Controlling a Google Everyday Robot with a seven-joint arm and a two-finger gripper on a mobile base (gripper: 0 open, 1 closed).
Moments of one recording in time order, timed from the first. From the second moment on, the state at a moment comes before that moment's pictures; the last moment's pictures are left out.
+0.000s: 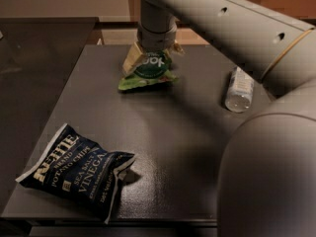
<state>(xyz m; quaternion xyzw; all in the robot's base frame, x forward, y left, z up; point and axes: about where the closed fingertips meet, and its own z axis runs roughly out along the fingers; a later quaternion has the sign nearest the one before) 0.674 0.001 0.872 -0.23 0.96 0.00 0.15</state>
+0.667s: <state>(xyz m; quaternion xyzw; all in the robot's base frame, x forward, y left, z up) 0.690 0.007 0.862 -0.18 0.98 0.02 0.13</state>
